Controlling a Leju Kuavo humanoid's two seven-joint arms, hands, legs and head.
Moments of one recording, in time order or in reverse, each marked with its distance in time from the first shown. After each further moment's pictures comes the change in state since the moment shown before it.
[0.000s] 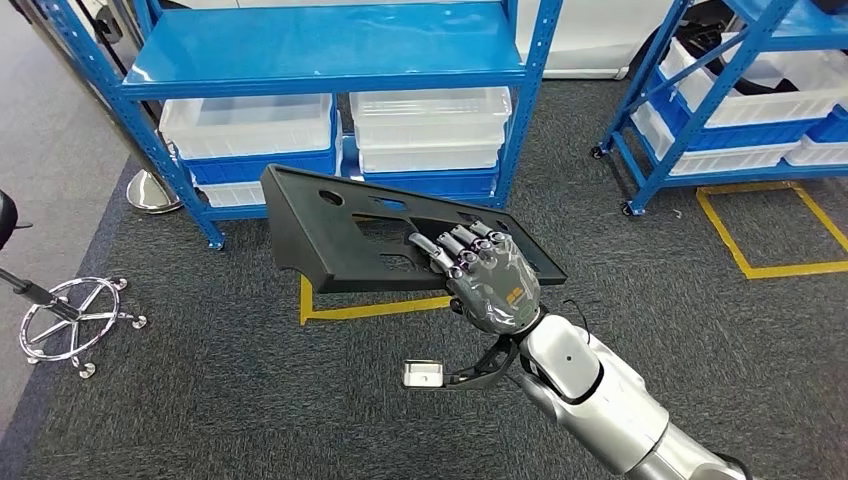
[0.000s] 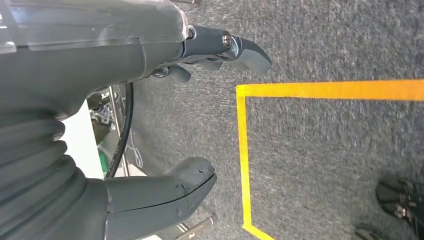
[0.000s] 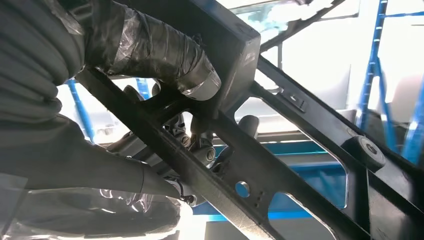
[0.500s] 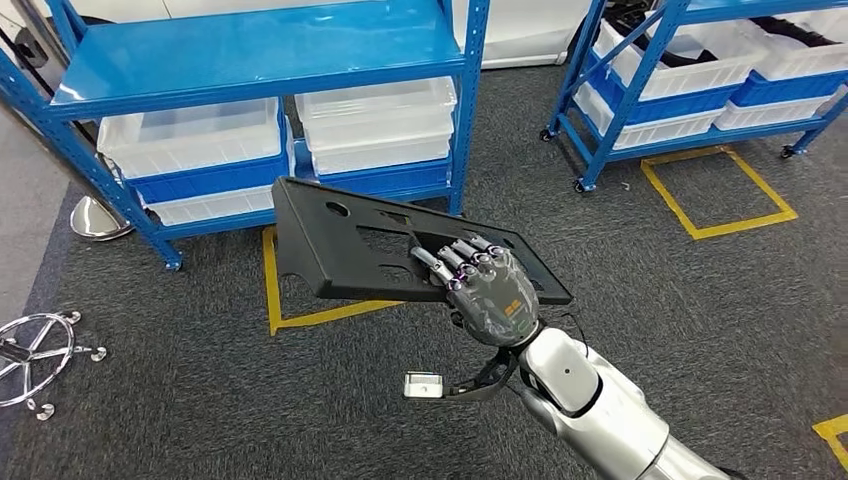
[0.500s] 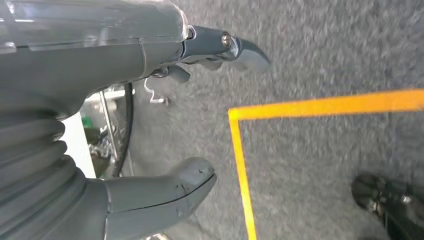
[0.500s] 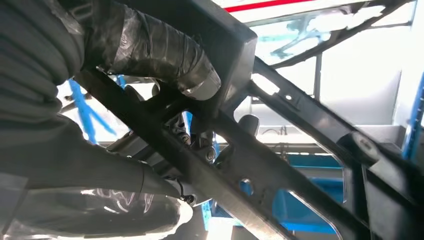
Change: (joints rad) left arm 0.002 0.022 -0.003 0.003 -0.001 -0.004 -0.030; right arm 0.045 0.010 0.000 0.004 0.016 0.000 0.014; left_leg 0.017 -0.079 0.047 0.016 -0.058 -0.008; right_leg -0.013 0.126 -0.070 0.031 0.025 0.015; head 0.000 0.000
